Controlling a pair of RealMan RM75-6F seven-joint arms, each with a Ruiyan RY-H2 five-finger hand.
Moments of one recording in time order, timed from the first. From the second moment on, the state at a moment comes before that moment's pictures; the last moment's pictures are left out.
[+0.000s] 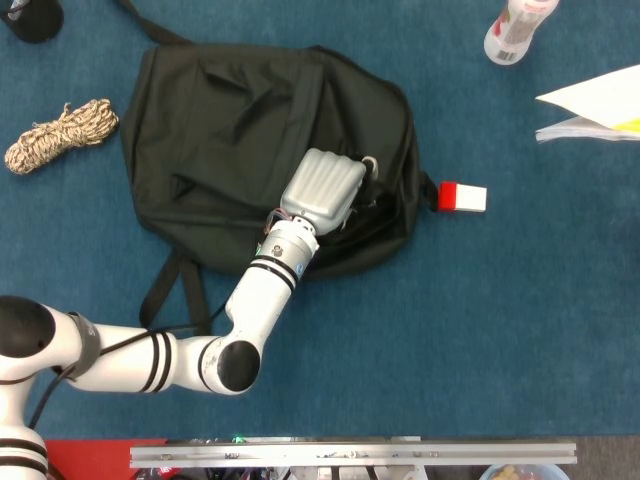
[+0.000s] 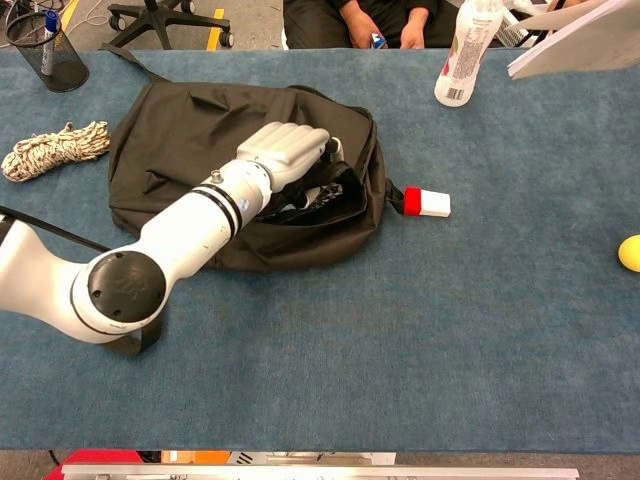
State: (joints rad) left arm -1.04 -1.83 -0.22 -1.51 0.63 1.07 0.74; right arm 0.39 -1.41 0.14 -0.88 -1.66 1.77 -0.01
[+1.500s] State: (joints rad) left arm -0.98 -1.66 -0.27 -1.77 0.61 1.01 0.54; right arm 0.38 -1.40 0.14 -0.92 -1.68 1.79 0.01
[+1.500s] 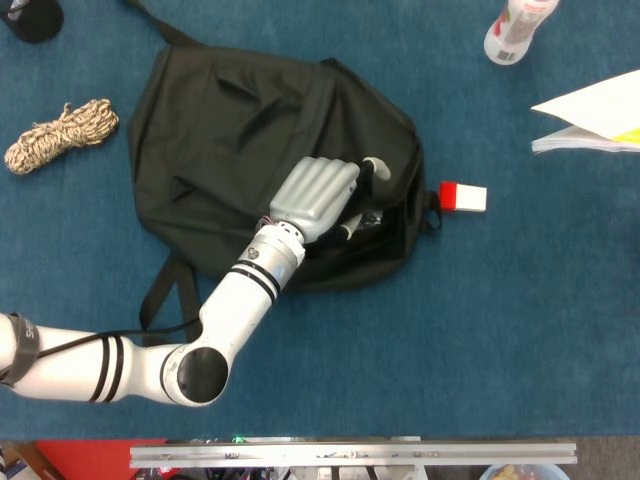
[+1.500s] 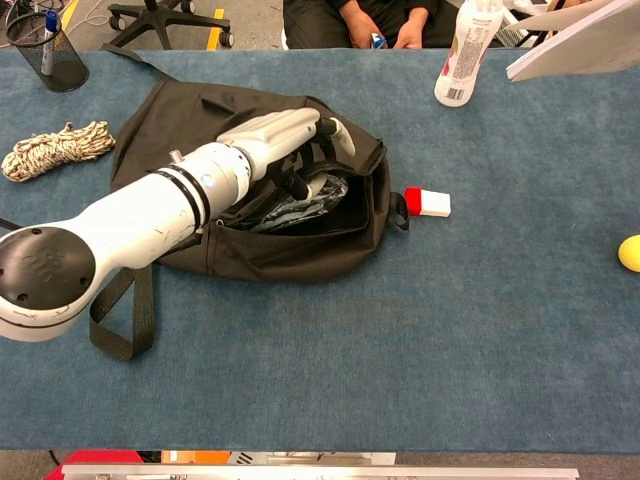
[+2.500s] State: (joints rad) left arm -0.94 -1.71 -0.36 -1.67 0.68 1.17 0.42; right arm 0.38 -1.41 0.13 -0.90 -1.70 1.79 0.02
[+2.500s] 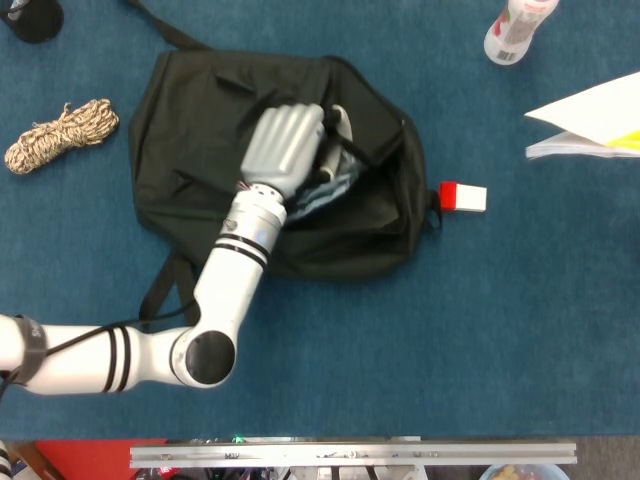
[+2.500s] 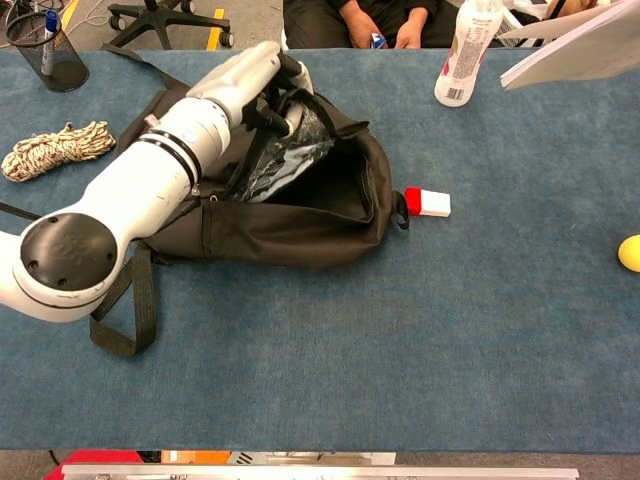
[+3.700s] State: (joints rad) left arm -0.84 -1.58 -0.43 -1.85 0.66 1.21 0.31; right arm 0.69 -1.63 0.10 -0.85 -1.83 1.53 -0.17
